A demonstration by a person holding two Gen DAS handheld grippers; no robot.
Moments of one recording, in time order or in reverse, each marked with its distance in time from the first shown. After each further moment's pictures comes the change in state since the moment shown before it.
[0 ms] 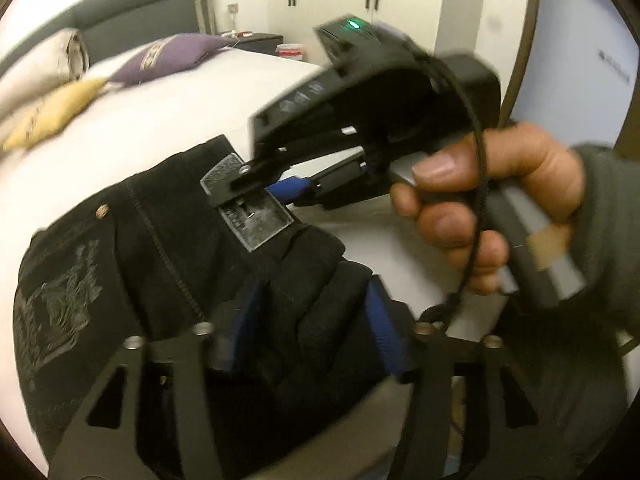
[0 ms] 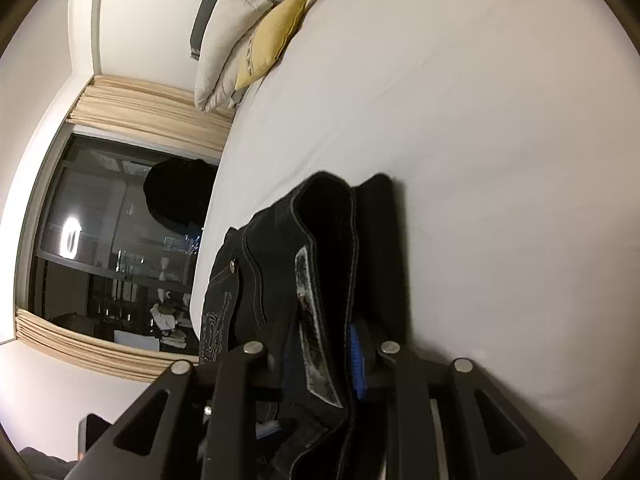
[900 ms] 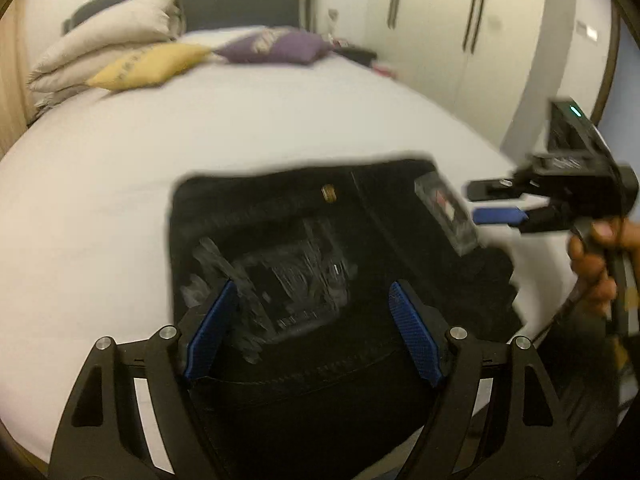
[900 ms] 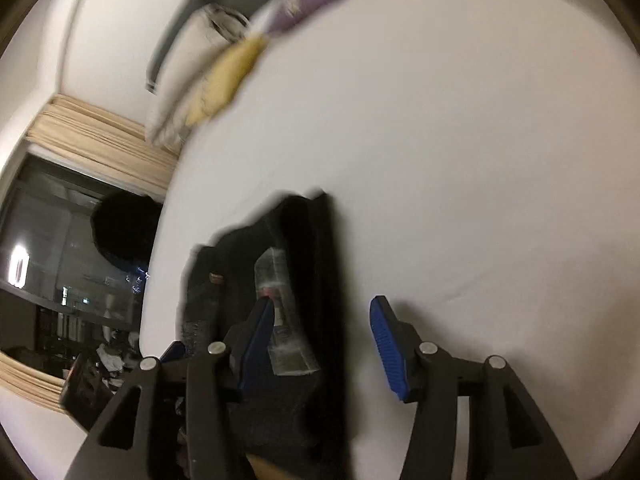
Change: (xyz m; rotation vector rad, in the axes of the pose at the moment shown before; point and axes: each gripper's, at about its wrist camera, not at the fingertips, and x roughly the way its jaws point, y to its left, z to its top) left arm -0.062 0.143 -0.025 -0.246 -0.072 0.200; right arm -0.055 0.039 -0.034 0.028 -0.184 -0.190
